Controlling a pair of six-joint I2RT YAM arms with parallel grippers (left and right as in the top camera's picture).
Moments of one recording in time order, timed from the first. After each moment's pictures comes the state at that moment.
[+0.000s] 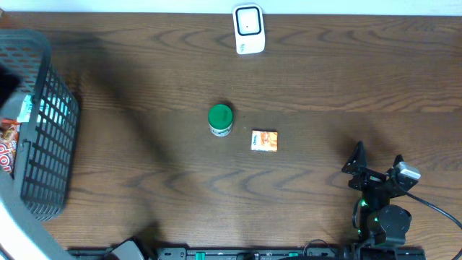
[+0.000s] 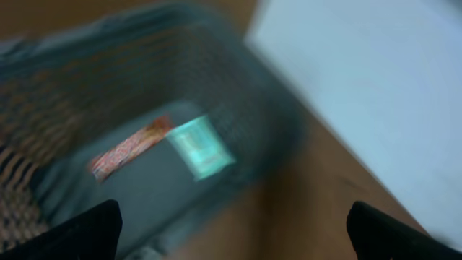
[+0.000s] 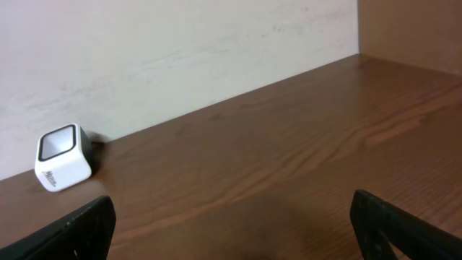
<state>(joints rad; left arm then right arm) 0.61 1.39 1.99 -1.30 -0.08 -0.43 -0.09 0.01 0.01 -0.06 0.15 0.28</state>
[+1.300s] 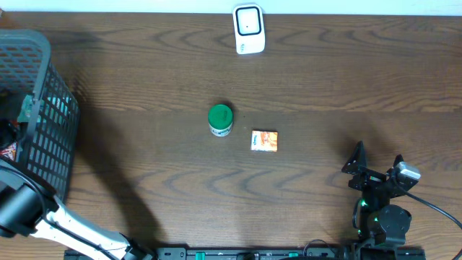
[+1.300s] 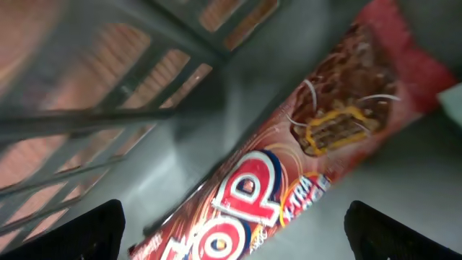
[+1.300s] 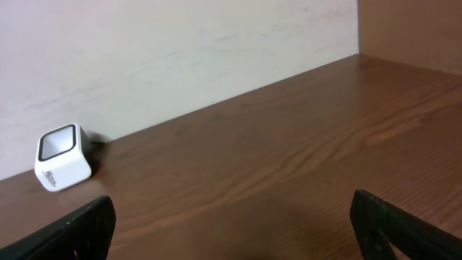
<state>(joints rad) 0.89 2.14 1.71 -0.84 -0.14 0.10 -0.09 0.01 0.01 -0.06 0.15 0.28</state>
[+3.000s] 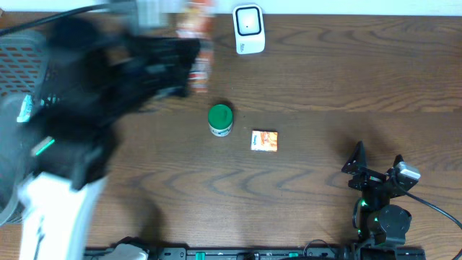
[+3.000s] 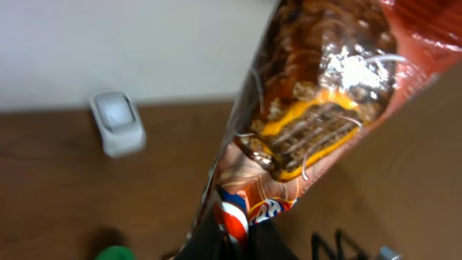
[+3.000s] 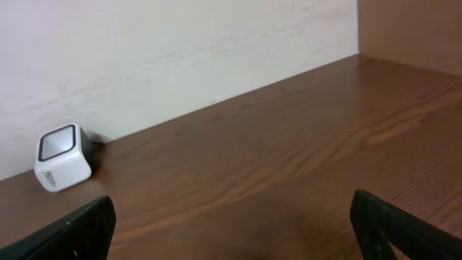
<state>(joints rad) -0.40 1.39 1.83 -0.86 0.36 -0.35 -0.09 0.01 0.01 -0.06 0.15 0.28</state>
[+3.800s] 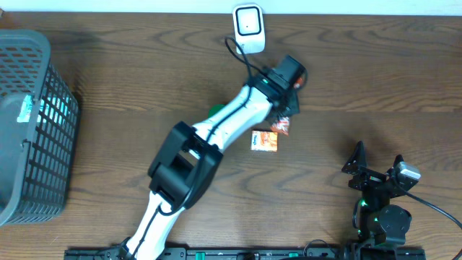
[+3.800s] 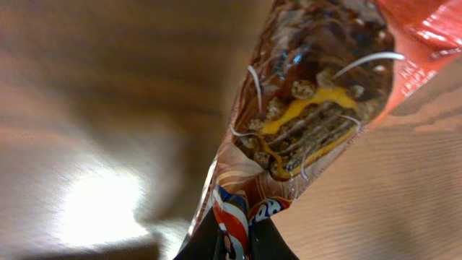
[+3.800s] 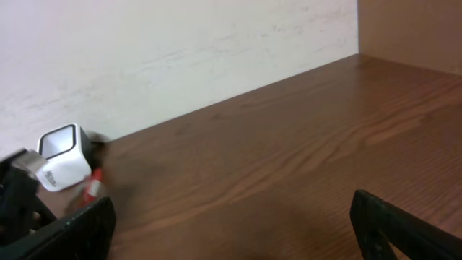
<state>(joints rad) -0.74 2.25 1.81 -0.68 0.12 -0.88 -0.09 0.01 0.01 -0.06 0.15 0.28</state>
